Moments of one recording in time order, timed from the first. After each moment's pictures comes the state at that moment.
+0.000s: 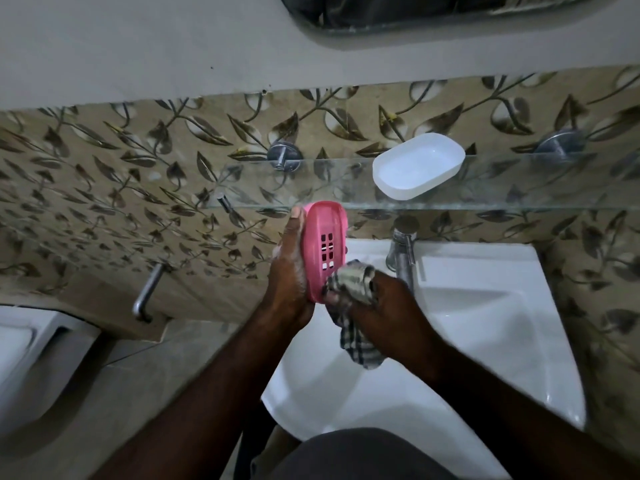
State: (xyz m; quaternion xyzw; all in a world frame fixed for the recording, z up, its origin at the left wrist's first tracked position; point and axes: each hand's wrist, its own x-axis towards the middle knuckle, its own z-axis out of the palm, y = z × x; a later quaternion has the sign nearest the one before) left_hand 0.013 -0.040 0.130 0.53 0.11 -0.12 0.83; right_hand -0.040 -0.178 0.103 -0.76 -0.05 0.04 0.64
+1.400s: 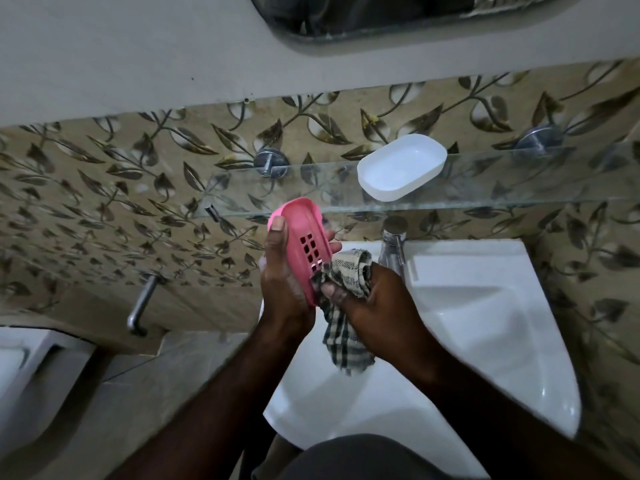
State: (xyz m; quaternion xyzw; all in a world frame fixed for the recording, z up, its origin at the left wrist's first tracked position) left_hand -0.001 -0.055 0.139 0.49 0.09 -0.01 0.86; right_hand -0.043 -0.171 0.123 -0.76 -0.01 -0.03 0.65
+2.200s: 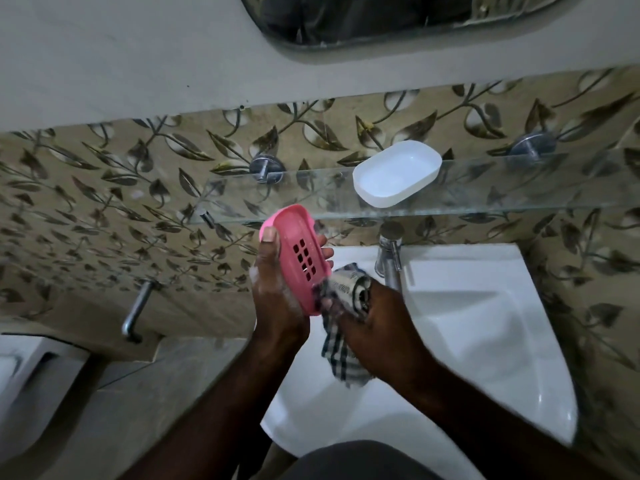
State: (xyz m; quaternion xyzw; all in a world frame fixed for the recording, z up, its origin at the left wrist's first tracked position) left_hand -0.007 -0.056 0.141 0.53 0.09 0.02 0.84; right_hand -0.048 -0.173 0.106 -0.79 -0.04 -0.06 0.61
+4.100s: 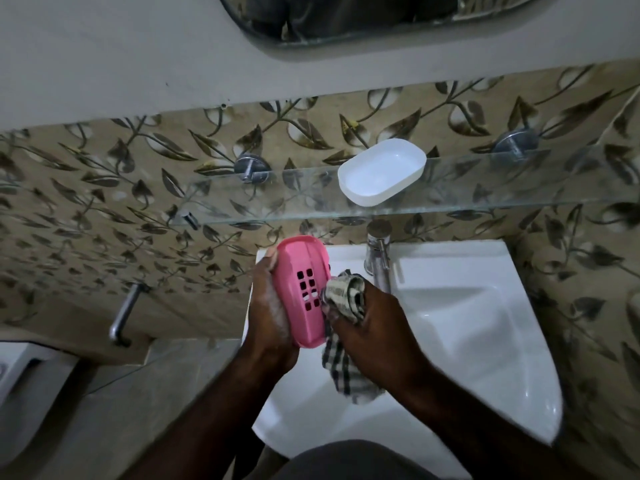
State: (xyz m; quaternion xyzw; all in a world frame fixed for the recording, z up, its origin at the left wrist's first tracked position) left_hand -0.016 -0.052 0.129 0.52 0.11 -0.12 0.84; right_hand -0.057 -0.186 0.108 -0.82 -0.02 -0.05 0.58
